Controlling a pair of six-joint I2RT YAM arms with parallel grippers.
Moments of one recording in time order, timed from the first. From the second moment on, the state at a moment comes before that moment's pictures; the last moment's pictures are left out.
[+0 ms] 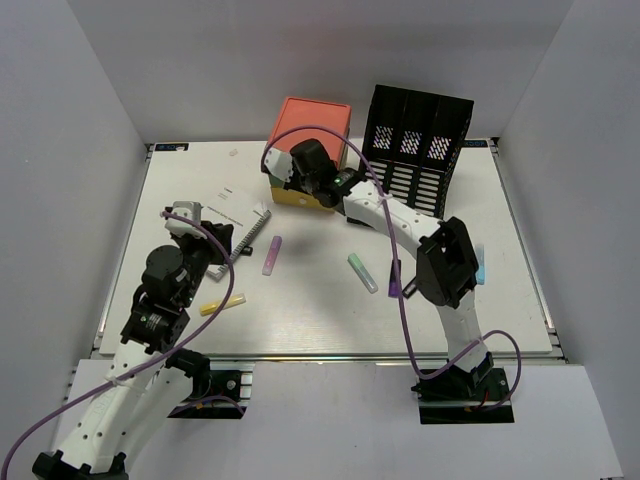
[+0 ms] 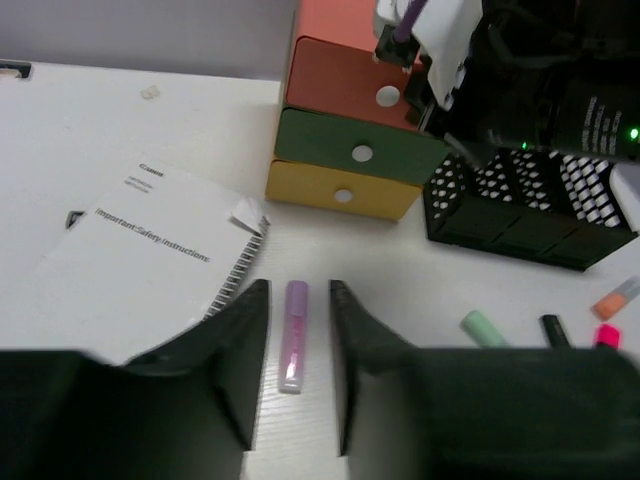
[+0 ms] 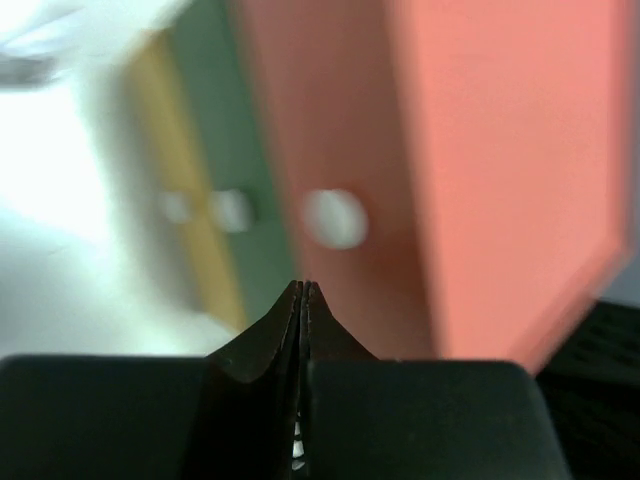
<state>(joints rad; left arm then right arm) -0.37 0.56 0.64 -0.15 -0.14 -0.24 0.80 2.10 1.91 -0.36 0.30 -0.74</state>
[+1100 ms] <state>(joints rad) -0.38 1.43 0.94 -0.23 -0.31 -0.15 0.38 1.20 0.96 -0.23 -0.87 -0.06</state>
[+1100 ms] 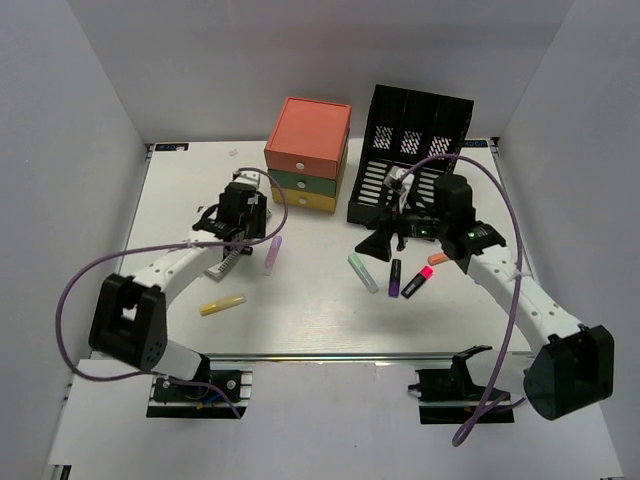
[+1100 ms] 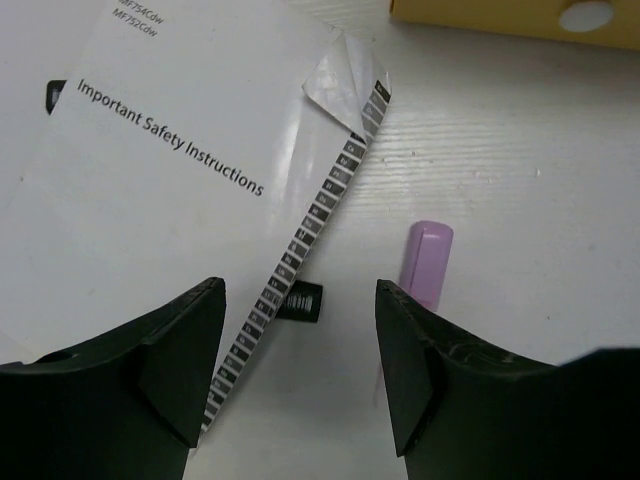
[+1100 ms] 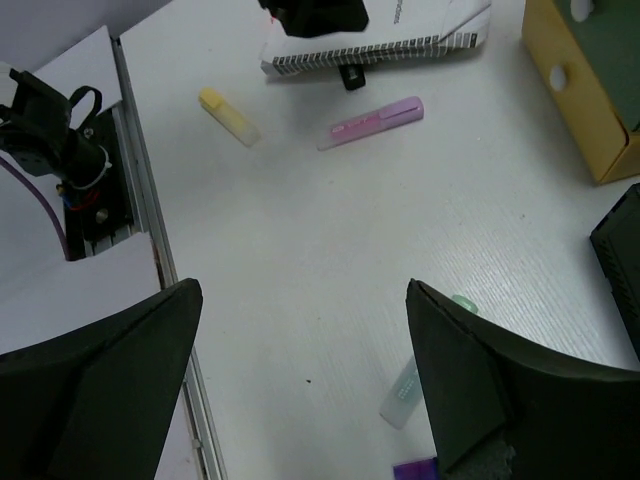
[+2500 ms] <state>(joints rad) -0.41 1.88 1.03 0.00 -0.61 0.11 0.19 1.11 0.85 -0.08 -1.09 0.01</state>
